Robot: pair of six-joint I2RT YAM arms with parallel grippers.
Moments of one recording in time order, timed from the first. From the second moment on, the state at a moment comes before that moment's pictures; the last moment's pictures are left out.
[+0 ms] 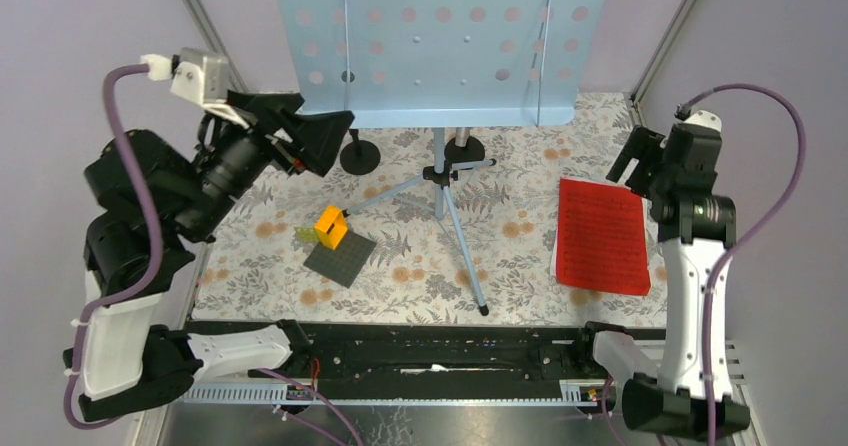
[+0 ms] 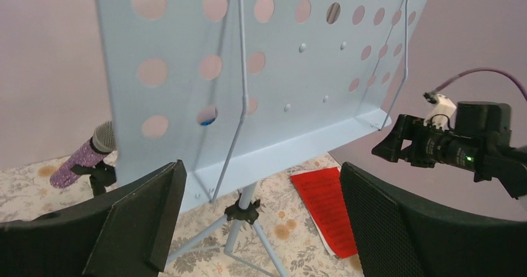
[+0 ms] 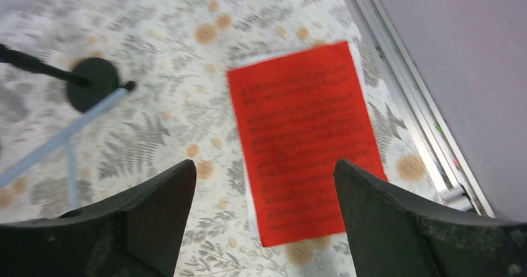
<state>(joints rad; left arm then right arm) -0.90 1.06 1.95 -0.74 -0.30 -0.22 -0.15 1.04 1.33 -0.92 0.15 0.25</state>
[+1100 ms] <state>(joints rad) -0.90 0.59 0.47 -0.02 -0.28 -0.57 -0.15 0.57 0.69 -0.63 -0.60 0.57</state>
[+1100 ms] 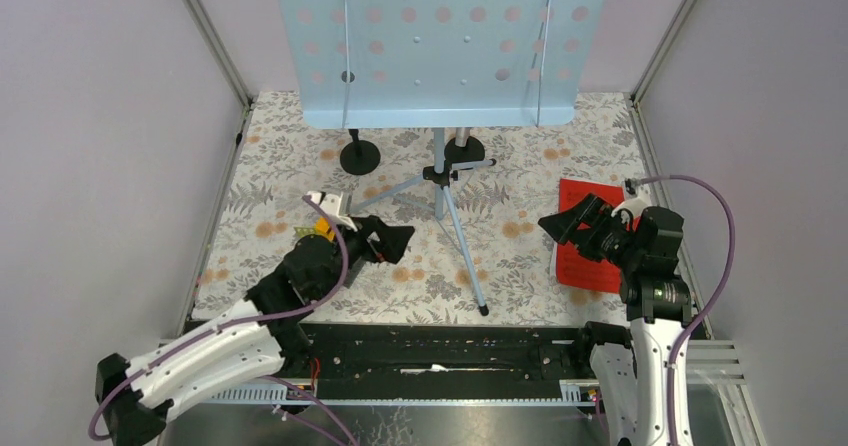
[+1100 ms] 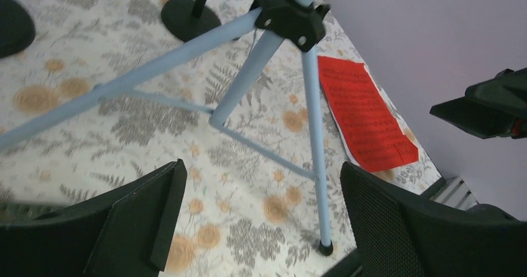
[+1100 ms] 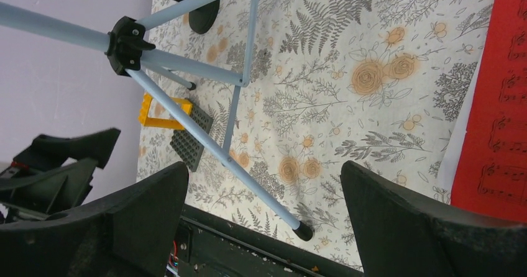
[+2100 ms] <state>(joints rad) -0.73 1.28 0.76 0.73 0.05 -0.10 -0.15 0.48 0.59 -0.70 -0.68 0.55</state>
